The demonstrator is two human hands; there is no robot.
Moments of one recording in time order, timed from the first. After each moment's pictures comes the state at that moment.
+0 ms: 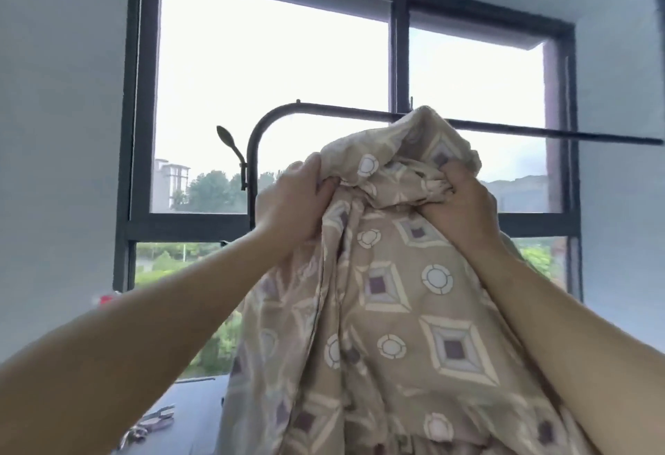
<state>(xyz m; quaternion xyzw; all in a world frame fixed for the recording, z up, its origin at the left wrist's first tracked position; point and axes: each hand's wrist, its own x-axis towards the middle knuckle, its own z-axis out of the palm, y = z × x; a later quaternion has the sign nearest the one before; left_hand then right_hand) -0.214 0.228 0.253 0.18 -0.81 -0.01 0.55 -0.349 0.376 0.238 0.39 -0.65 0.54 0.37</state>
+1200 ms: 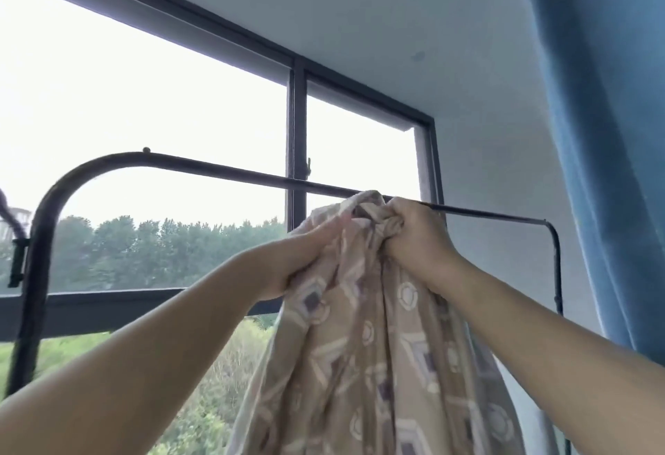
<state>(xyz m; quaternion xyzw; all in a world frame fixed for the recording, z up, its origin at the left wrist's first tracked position) -0.378 0.261 0.323 -0.13 -0.83 -0.53 0.10 -0.447 0.417 0.319 0.37 -0.73 0.43 0.38</state>
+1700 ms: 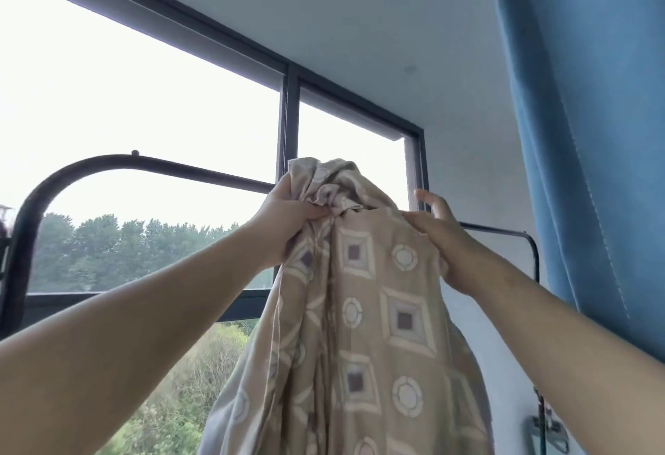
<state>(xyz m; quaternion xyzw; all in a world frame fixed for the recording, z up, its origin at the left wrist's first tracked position) -0.373 0.278 0.352 -0.24 -0.65 -0.65 0.32 -0.445 0.466 0.332 0.34 -0.64 0.68 0.09</state>
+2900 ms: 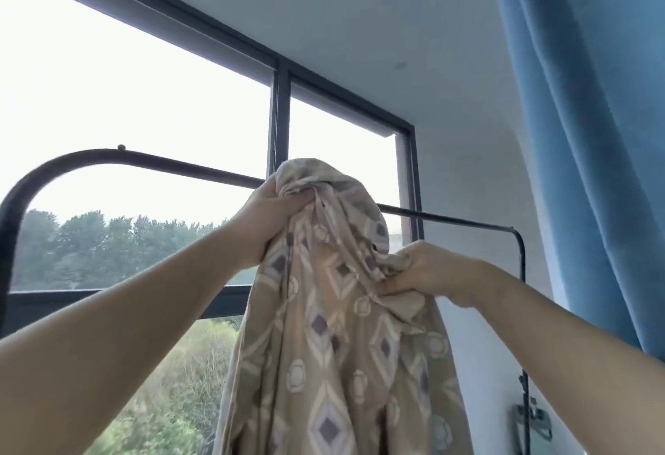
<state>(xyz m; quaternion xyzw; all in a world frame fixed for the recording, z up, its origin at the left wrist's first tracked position) -0.367 0.273 0.348 -0.21 -0.67 -0.64 0.33 -0.454 0.474 0.310 0.35 -0.83 0.42 0.08</state>
